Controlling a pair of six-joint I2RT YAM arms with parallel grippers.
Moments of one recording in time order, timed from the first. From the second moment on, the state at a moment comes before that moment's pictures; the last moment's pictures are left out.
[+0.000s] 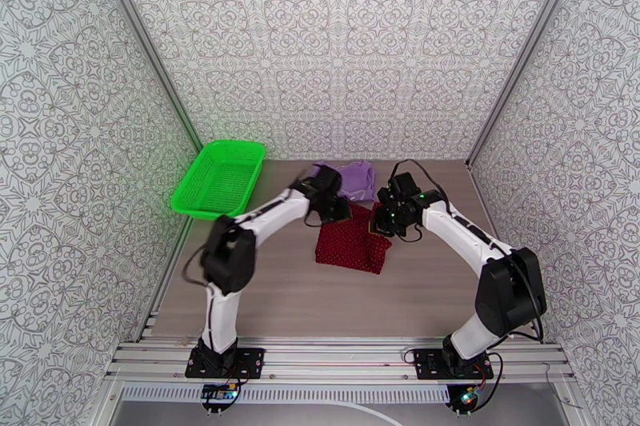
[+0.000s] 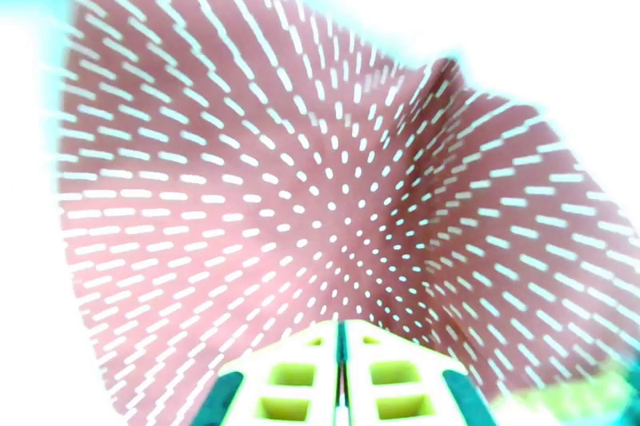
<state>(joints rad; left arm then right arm) -0.55 1.95 1.62 -0.64 0.31 -0.69 0.37 1.62 1.29 -0.81 -0.38 0.50</state>
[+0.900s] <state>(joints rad) -0.46 2.00 1.29 -0.49 0.29 -0.67 0.50 1.89 1.54 -0.82 -0.39 0.55</state>
